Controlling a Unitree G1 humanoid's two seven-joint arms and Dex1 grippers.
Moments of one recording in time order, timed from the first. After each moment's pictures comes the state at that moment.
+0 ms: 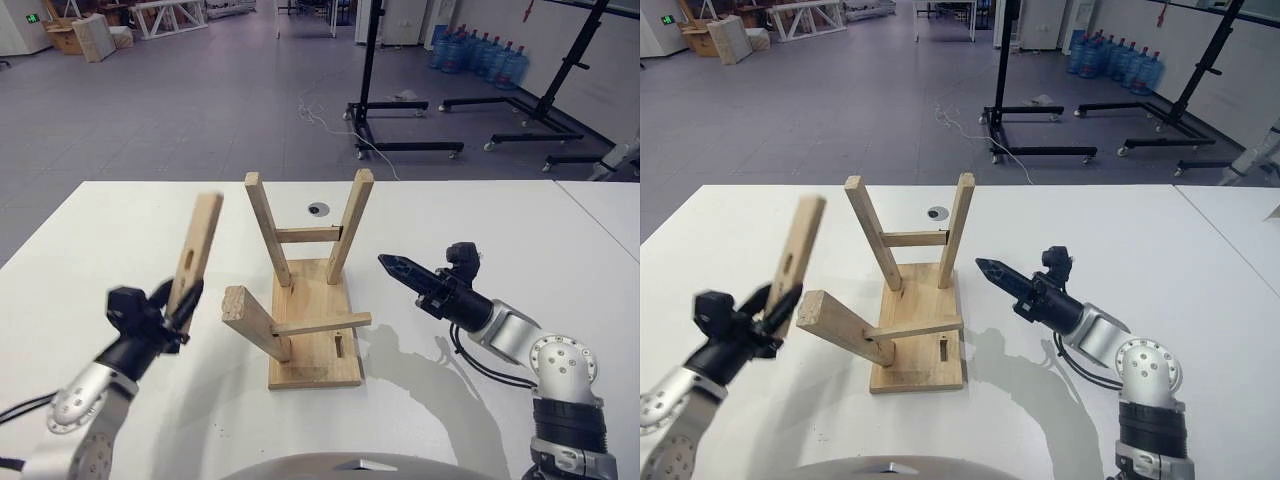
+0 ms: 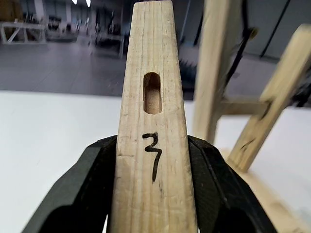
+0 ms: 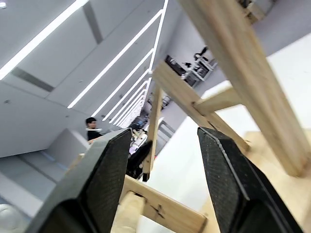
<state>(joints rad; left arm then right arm) 0.34 0.37 0.39 -0.63 -0.75 0.38 -0.47 -0.12 -0.37 -0.30 -0.18 1.32 1.05 0.65</state>
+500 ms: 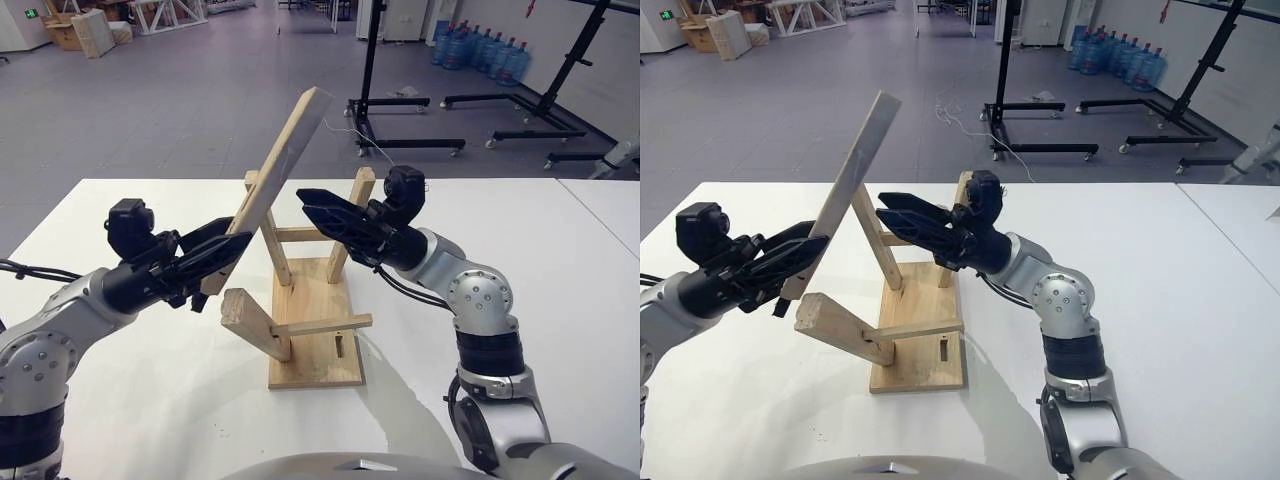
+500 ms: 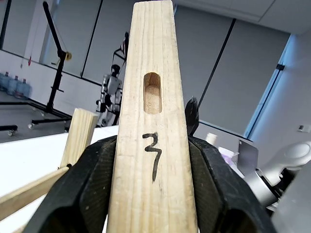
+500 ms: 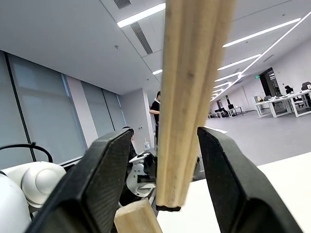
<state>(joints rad) -0.08 0.72 0.29 -0.42 -1.35 0.71 -0.83 -0.48 -0.16 -0.02 -0.21 1.12 0.78 0.86</state>
